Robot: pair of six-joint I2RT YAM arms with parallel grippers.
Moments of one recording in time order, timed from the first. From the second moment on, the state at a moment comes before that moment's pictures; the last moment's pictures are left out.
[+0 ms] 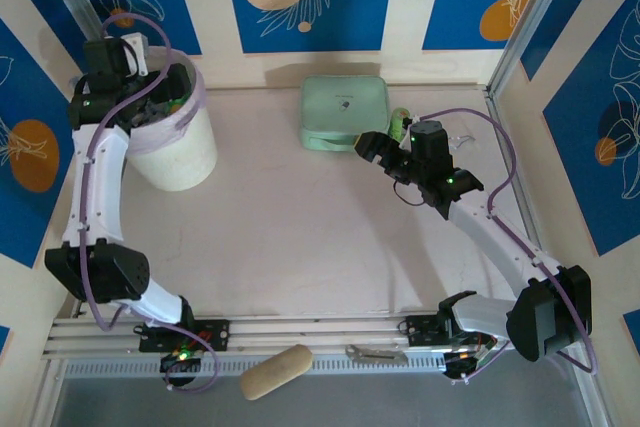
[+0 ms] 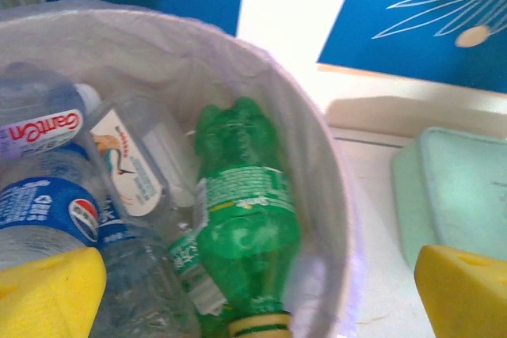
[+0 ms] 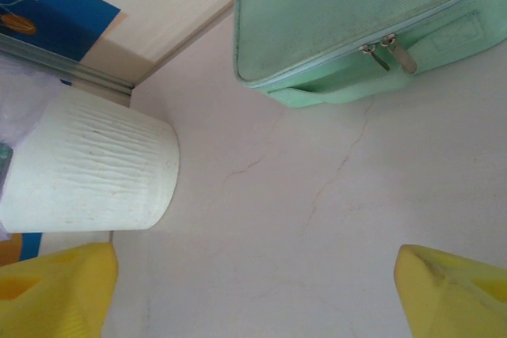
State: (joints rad) left arm 0.09 1.52 1.78 -0.79 0.13 -0.14; right arm 0.37 1.21 0.95 -0.28 -0.21 0.81
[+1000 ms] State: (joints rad) left arm -0.28 1.15 0.60 0.00 0.05 -0.07; right arm 0.19 1.22 0.68 -0.12 0.10 0.18
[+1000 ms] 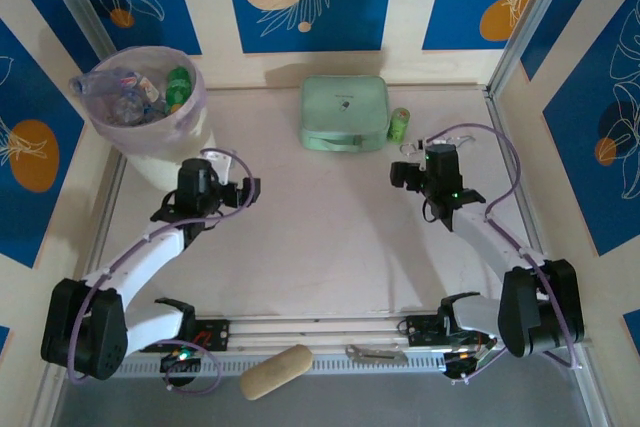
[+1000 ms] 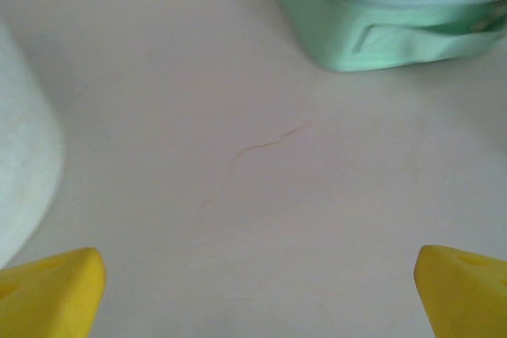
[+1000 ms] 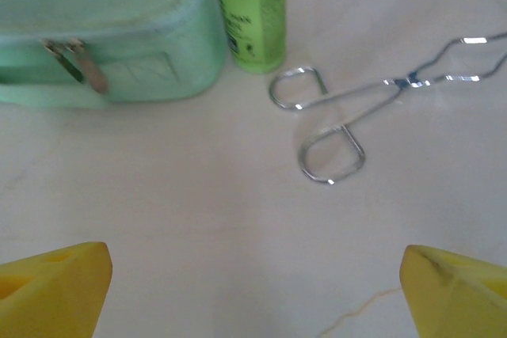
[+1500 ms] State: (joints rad) left arm -0.21 1.43 0.37 0.64 -0.16 0.14; right arm 0.12 1.43 0.47 0.46 0.02 0.03
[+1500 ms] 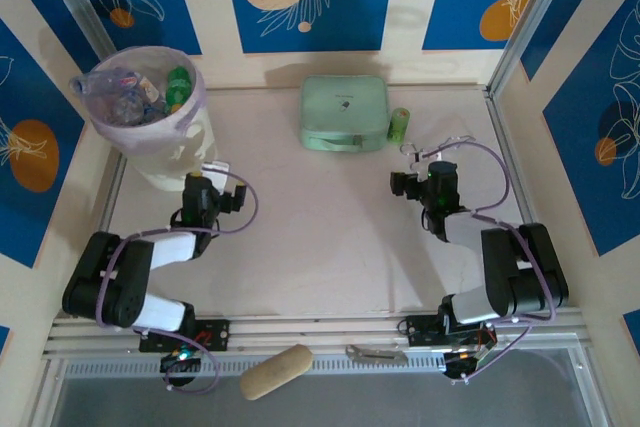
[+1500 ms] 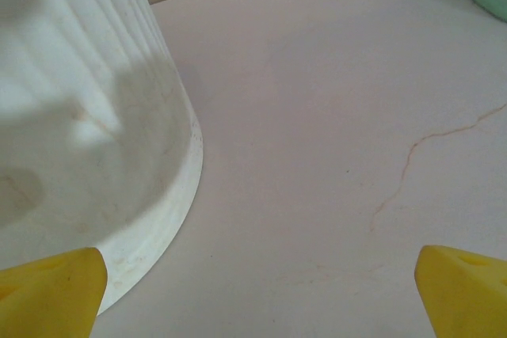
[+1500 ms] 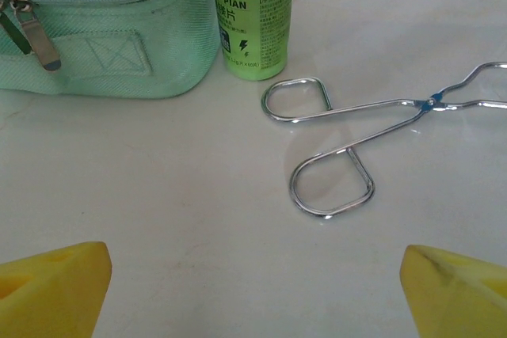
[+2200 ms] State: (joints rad) left arm -0.13 1.57 0.27 1.00 -0.07 0.13; right arm 0.01 1.52 0.41 0.69 -0.10 0.07
